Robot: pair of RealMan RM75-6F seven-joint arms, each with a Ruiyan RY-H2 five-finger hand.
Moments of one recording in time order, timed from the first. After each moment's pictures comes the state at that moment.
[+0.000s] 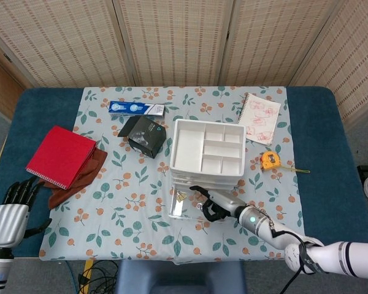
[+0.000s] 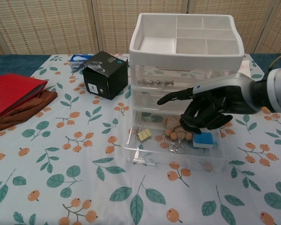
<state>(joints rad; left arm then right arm) -0.13 -1.15 -0.04 -1.65 1.50 1.47 0.16 0.91 -1.19 0.13 -1.91 -0.78 0.50 0.18</state>
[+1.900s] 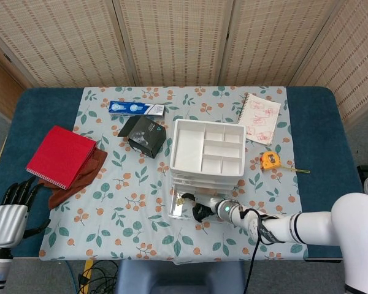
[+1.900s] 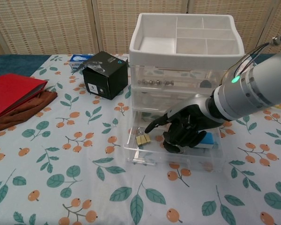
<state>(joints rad) -0.13 -1.15 -0.04 -1.65 1.49 1.46 0.17 1.29 -1.32 -0.05 -1.69 -0.45 0.31 0.22</state>
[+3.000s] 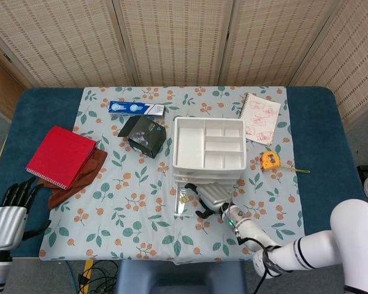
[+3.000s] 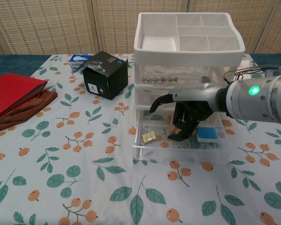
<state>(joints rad) -0.11 -1.16 -0.03 -1.63 1.54 1.50 0.13 1.17 -1.42 -0.08 -1.89 -0.52 0.99 -0.28</state>
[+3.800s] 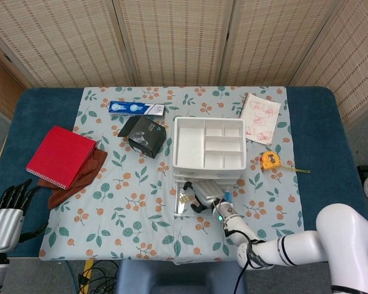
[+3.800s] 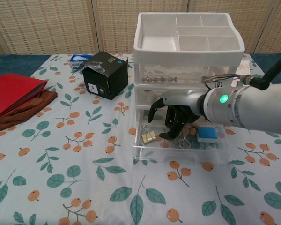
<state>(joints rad) -0.10 -1.17 -0.03 -1.60 1.54 1.51 0.09 1.14 -1.56 0.04 -1.74 -0.38 0.97 -0.44</state>
